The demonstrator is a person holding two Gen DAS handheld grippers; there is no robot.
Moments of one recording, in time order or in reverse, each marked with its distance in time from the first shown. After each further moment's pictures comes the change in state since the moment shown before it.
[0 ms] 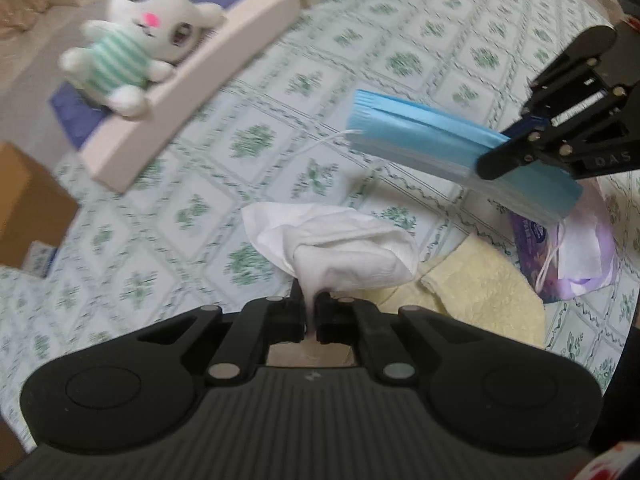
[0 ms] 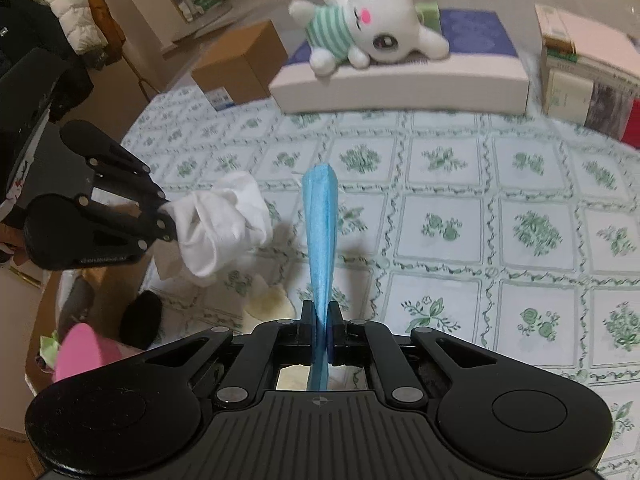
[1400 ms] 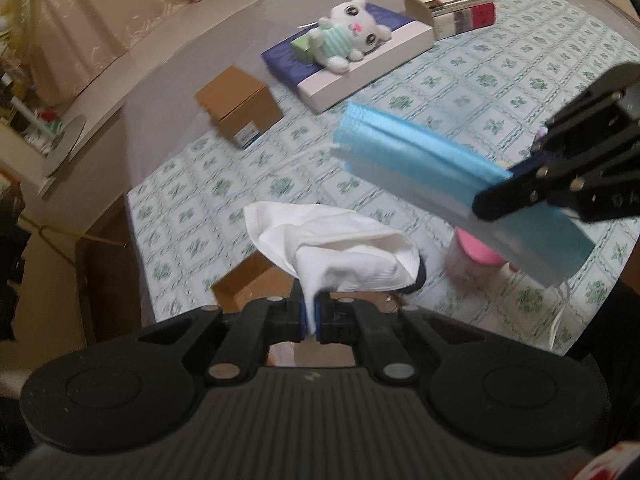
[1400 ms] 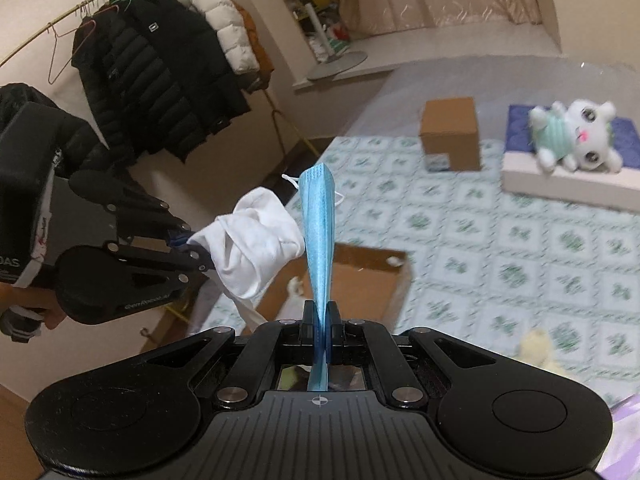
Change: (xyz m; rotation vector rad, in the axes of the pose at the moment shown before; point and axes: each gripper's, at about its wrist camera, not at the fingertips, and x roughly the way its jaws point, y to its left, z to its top) left arm -0.250 -0.010 -0.201 -0.262 -0.043 0.317; right arm -0.069 0.282 -0.012 -0.109 -0.103 0.260
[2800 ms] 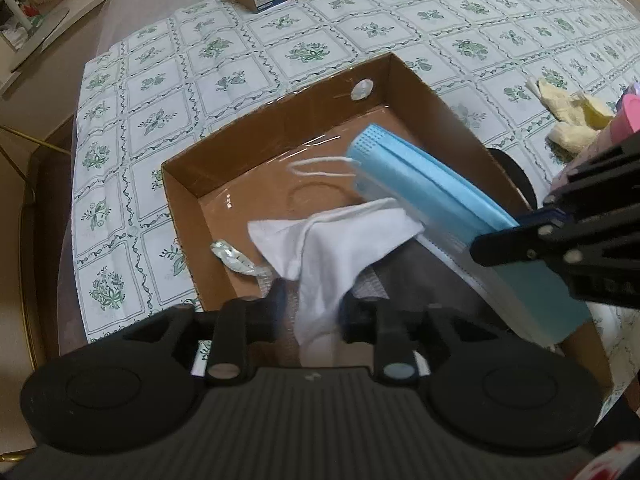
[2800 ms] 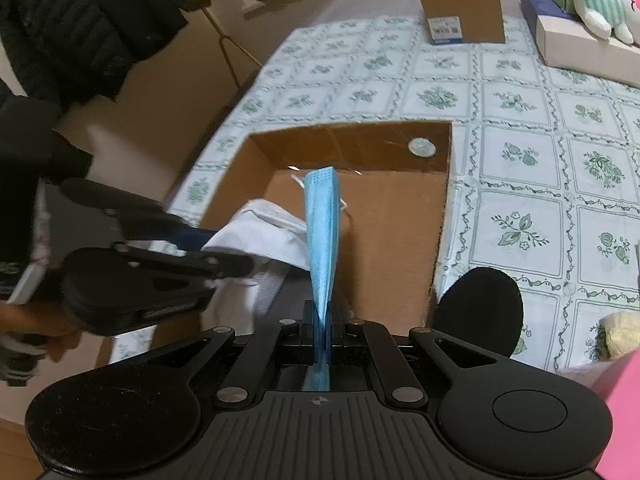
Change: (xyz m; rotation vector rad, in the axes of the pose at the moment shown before) left arm 0.212 0.061 -0.099 -0.166 0.125 -0.117; right arm 0.222 -0.033 -0.054 0.100 0.180 -0.132
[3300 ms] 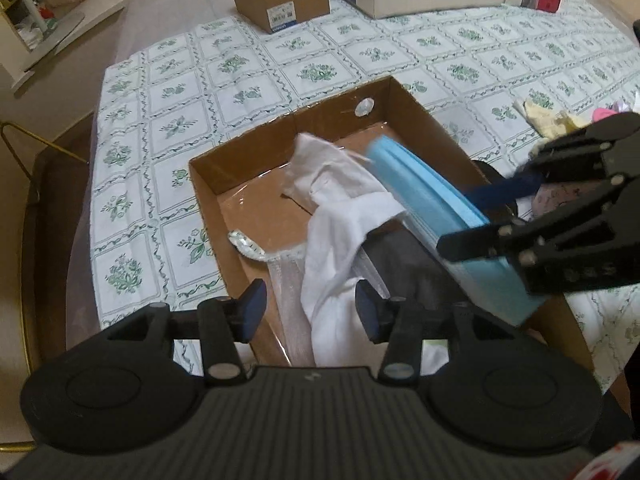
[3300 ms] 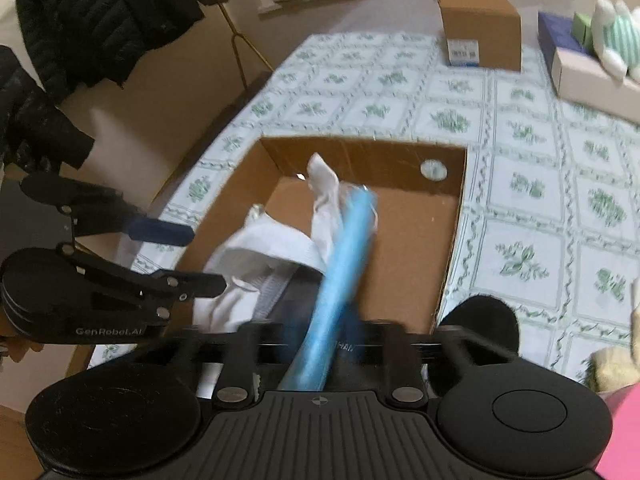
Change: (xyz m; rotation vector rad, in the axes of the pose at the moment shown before) left arm -0.039 0.006 -0.022 -0.040 -0.071 -0.008; right arm -0.013 0.019 0.002 -0.107 -0.055 -0.024
